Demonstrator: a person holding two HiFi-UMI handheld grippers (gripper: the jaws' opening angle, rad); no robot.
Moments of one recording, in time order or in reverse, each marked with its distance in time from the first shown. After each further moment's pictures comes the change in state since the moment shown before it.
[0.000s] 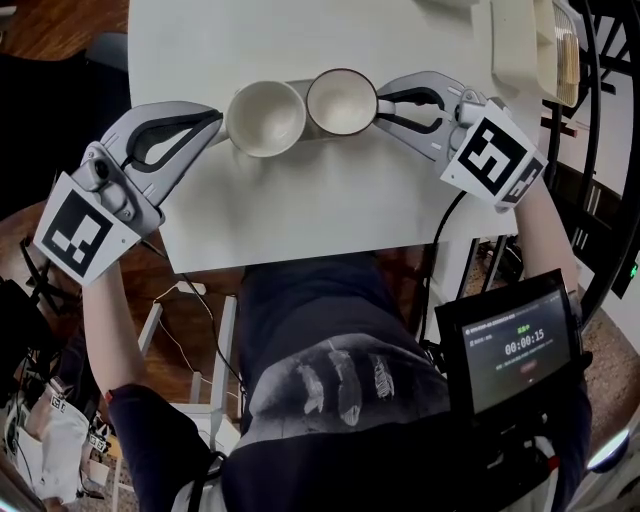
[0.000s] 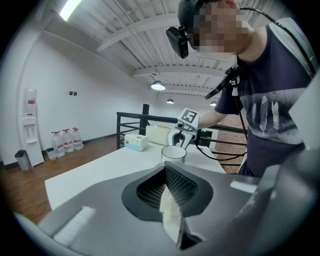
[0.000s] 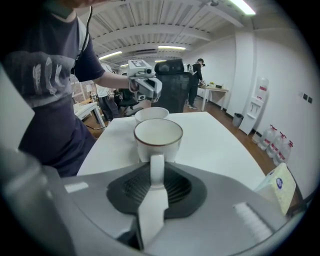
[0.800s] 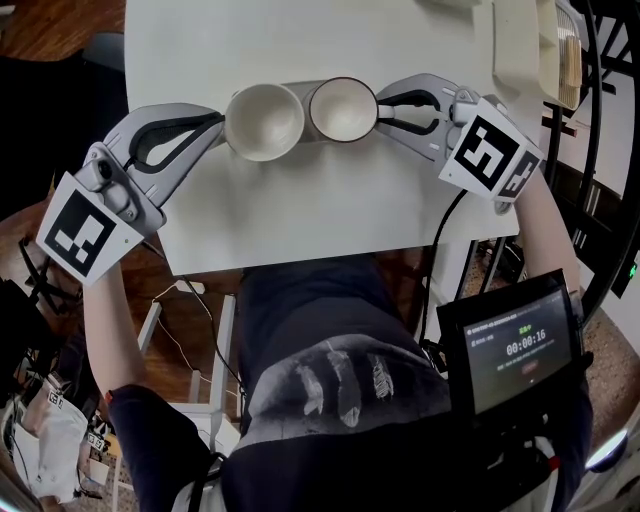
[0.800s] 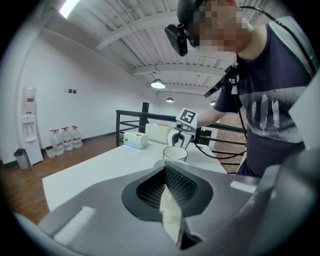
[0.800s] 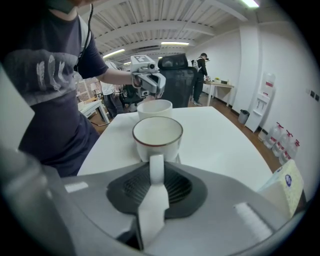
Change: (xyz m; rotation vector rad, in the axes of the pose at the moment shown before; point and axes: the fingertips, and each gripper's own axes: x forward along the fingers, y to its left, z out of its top) left arm 0.001 -0.003 -0.005 -0.010 0.015 -0.005; right arm 0.008 0.008 -0.010 -0.011 0.035 0.063
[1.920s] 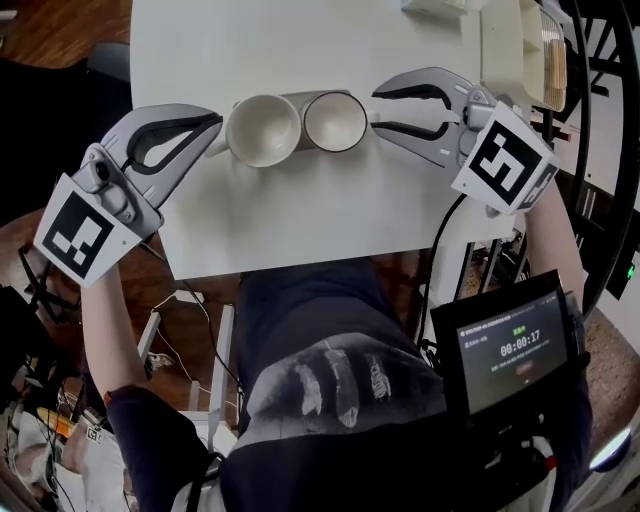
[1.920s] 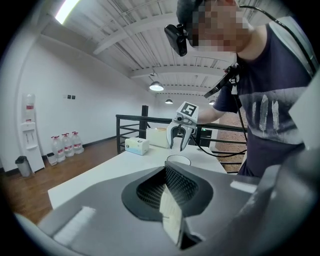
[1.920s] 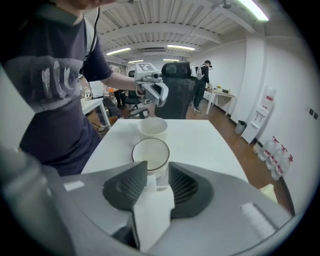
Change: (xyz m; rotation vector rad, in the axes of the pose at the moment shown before) left arm 0.002 0.007 0.008 0.038 -0.016 0.008; right arm -0.027 -0.011 0.027 -0.089 -0.020 -0.042
